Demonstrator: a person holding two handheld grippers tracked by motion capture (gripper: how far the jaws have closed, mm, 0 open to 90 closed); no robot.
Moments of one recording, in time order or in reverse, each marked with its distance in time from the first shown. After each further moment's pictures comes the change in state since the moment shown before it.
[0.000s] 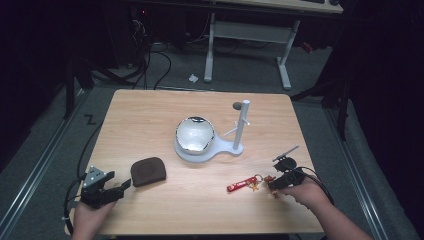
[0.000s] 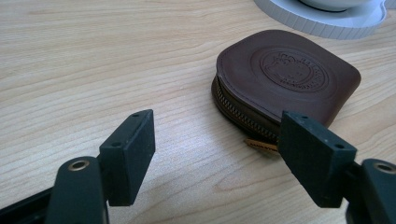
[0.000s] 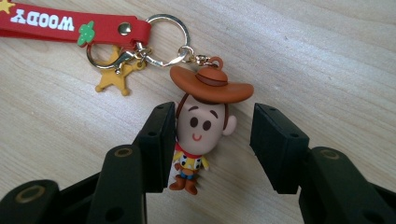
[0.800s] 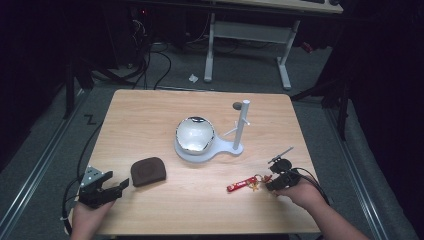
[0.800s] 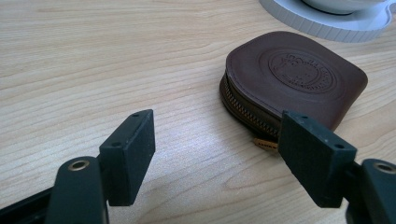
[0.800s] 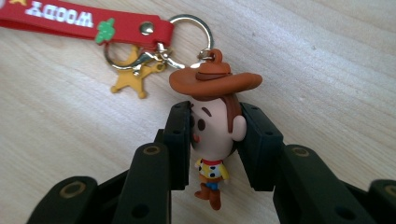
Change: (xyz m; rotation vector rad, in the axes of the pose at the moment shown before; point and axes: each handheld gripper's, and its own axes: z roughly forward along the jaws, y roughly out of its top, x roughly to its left) left arm 0.005 -0.001 -0.002 -0.010 0.005 -0.025; right arm 0.011 0.003 0.004 -0.003 0.009 -0.053
